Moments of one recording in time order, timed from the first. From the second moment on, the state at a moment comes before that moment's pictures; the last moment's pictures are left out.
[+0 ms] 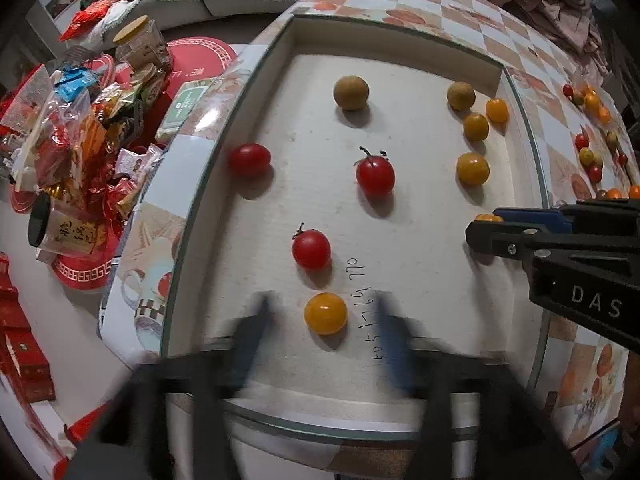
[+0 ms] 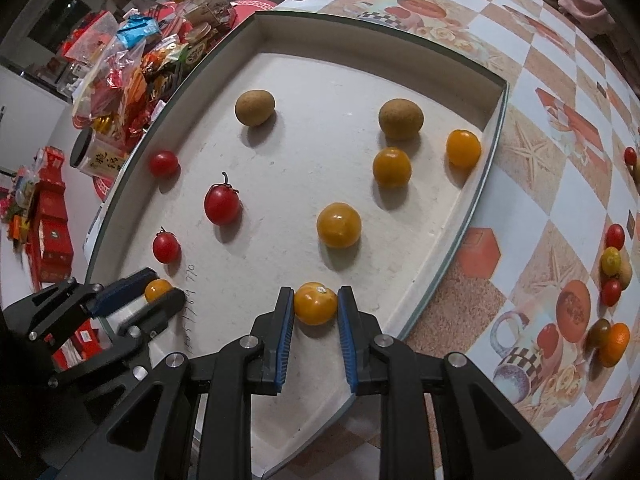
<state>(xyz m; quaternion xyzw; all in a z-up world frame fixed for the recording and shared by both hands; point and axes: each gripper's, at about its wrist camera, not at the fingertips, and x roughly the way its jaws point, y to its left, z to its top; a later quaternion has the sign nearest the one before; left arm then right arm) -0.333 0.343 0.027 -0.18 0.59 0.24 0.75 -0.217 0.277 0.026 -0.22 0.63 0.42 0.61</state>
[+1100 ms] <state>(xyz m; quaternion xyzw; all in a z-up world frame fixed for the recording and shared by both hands) -0.334 0.336 0.063 -0.16 0.62 0.20 0.74 -0.212 0.254 0.079 -0.23 0.63 0.35 0.65</state>
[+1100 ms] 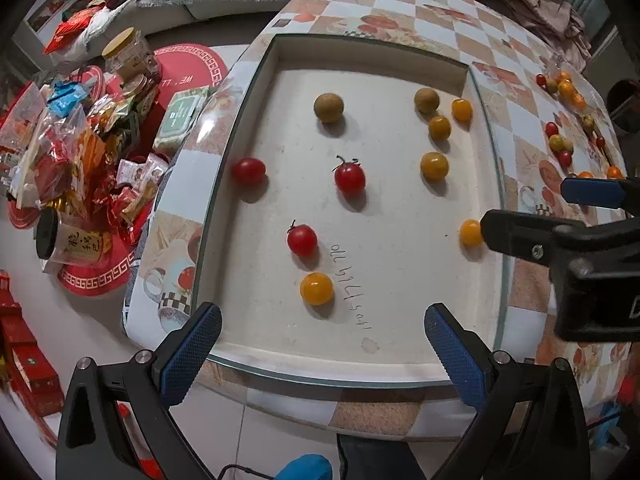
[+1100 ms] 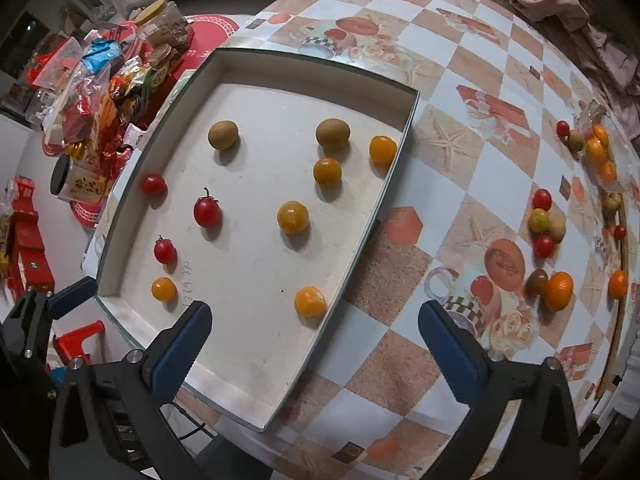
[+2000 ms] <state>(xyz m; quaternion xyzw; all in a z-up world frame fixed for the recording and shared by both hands) -0.326 0.335 0.092 -0.12 0.63 0.19 0.74 -0.213 0.256 0.112 -0.24 0.62 0.34 0.67</state>
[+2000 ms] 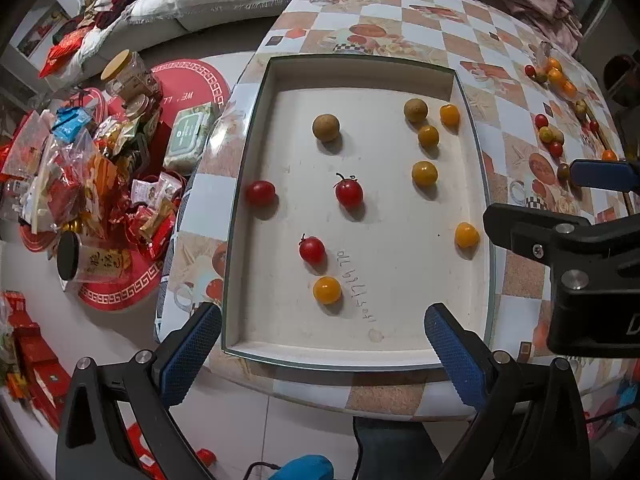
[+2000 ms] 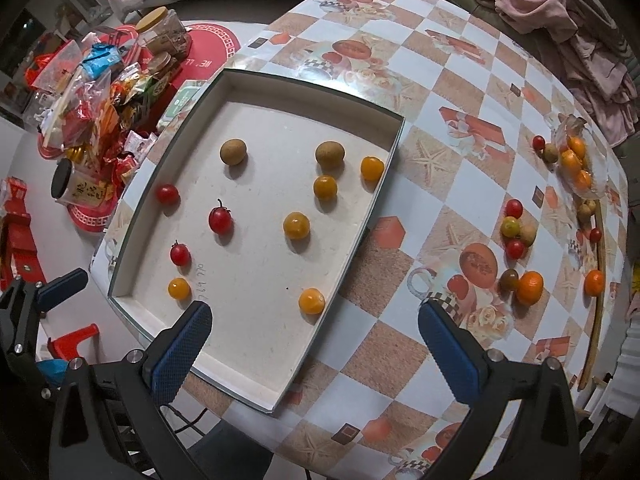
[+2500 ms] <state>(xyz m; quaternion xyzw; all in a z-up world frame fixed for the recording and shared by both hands) -0.321 0.330 0.095 -0.11 0.63 0.18 0.74 -0.211 0.255 0.115 -0.24 0.62 0.33 0.67</state>
